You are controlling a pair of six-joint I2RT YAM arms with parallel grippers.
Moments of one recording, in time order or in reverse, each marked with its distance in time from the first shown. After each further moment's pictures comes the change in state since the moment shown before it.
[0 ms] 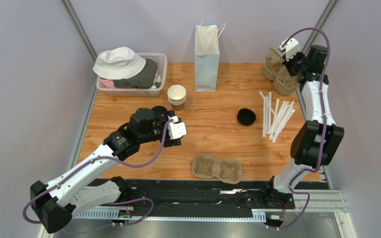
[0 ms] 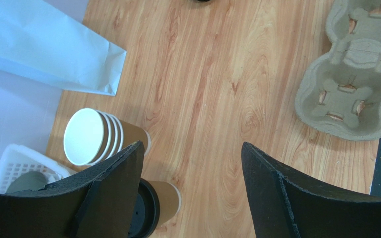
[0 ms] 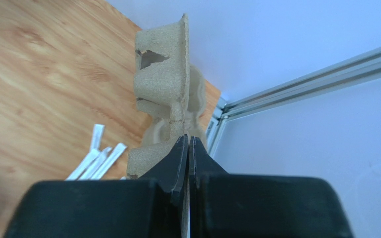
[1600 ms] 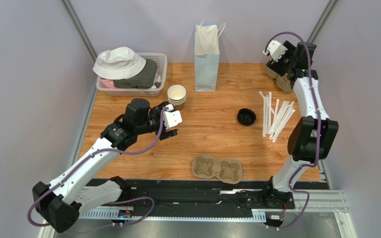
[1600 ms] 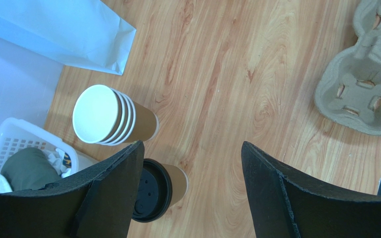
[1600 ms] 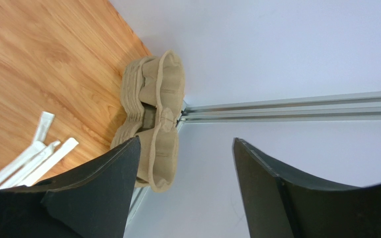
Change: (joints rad) left arm 0.142 0.057 0.090 -0.080 0.073 -0.002; right arm 0.087 0.109 0.010 0.095 0.182 -0.337
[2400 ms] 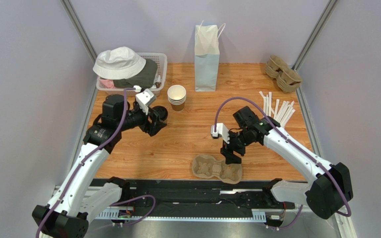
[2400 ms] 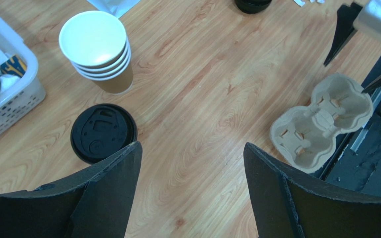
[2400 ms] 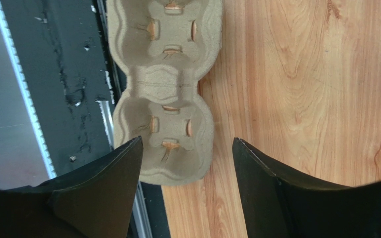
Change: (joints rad) left arm 0.281 -0.091 0.031 -0.092 0.155 -0.491; right arm 0.721 -0.601 -0.650 -0.797 -0.313 0.363
